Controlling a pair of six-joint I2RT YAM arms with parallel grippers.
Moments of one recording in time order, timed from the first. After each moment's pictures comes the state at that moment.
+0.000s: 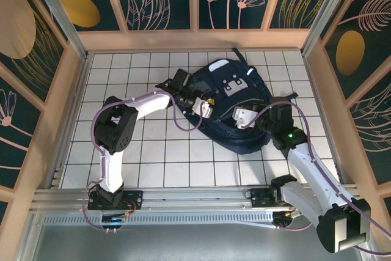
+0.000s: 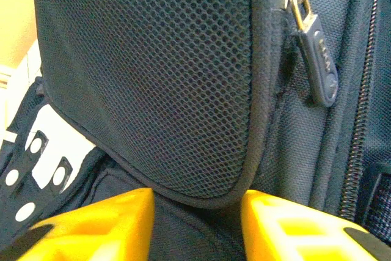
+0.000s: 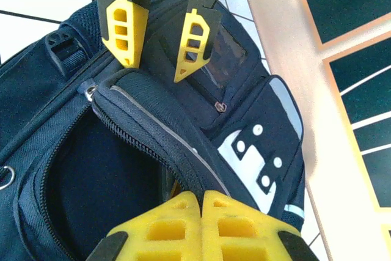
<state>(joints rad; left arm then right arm) -0.60 2.02 1.39 -0.25 0.72 1.47 0.30 0.88 0.61 -0.25 -0.39 -1.13</state>
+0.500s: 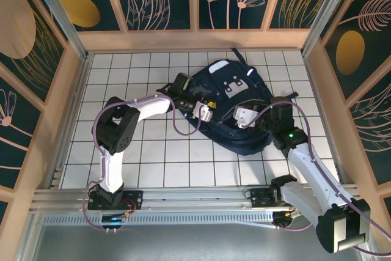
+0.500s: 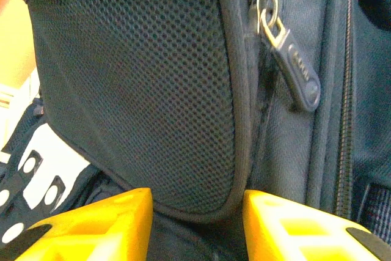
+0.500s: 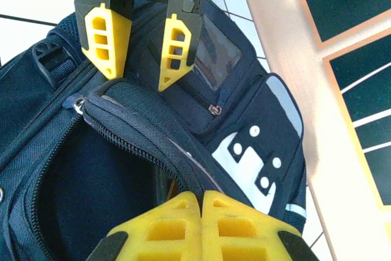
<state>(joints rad) -0.61 2.02 1.32 -0.14 0.79 1.43 0.29 0.88 0.61 -0.25 -0.40 -1.11</state>
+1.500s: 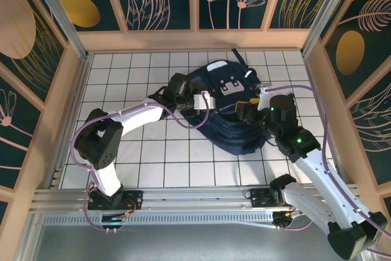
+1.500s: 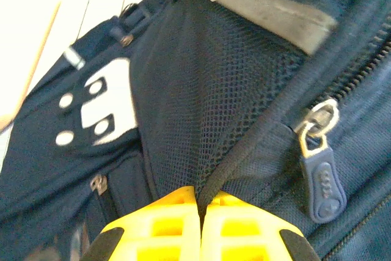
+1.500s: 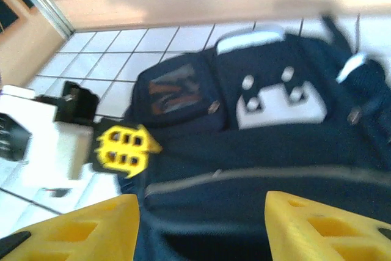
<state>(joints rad) -0.65 1.78 1.17 -0.04 0.45 0.81 0.51 0.78 0.80 -0.47 -0.02 0.40</state>
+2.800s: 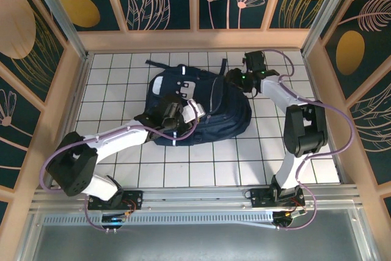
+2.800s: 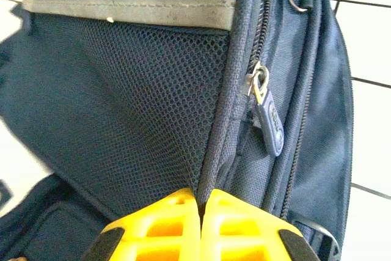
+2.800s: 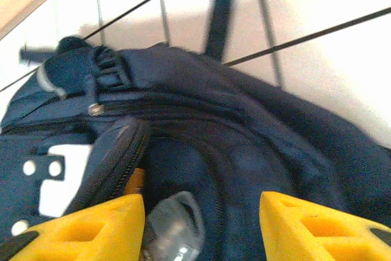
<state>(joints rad) -0.74 1.49 0.85 -0.02 0.24 0.35 0.25 1.78 1.35 -0.45 -0.23 0.60</state>
